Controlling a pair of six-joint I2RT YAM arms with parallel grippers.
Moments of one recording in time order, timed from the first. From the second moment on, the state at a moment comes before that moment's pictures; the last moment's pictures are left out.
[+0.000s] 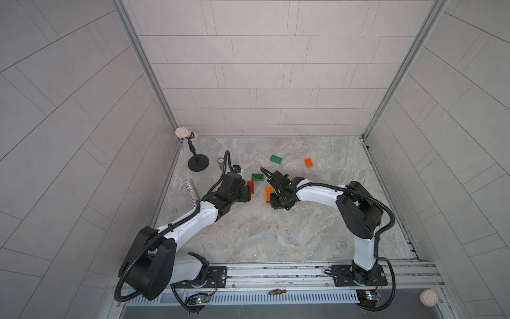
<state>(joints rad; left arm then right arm) -0.47 1.29 0.69 -0.14 -0.08 -0.32 0.73 1.94 1.28 -0.57 -0.04 0.64</state>
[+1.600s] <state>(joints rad) -0.47 1.28 0.75 -0.15 -0.10 -0.27 0.65 1.97 1.60 -0.76 -0.12 0.48</state>
